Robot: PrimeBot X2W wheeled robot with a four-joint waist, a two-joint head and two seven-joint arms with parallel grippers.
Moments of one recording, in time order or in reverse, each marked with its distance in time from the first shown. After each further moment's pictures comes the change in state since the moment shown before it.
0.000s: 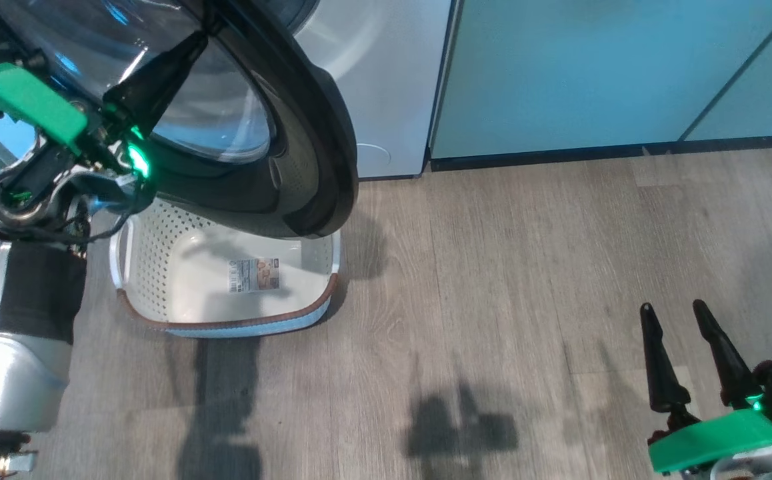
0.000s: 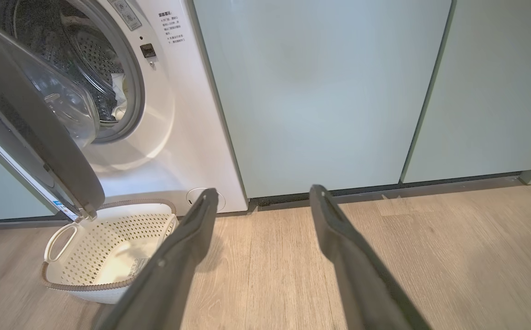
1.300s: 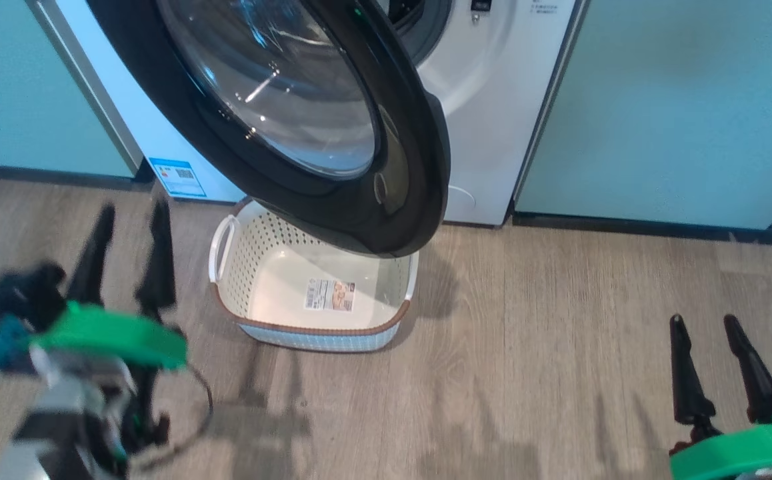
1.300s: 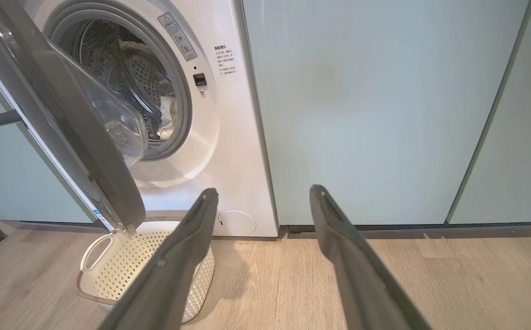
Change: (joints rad) left arm 0.545 0.008 -0.030 -0.373 1.106 0.189 -0.758; right arm 0.033 0.002 -0.068 -0.013 -0.010 0.000 -0.011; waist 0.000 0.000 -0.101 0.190
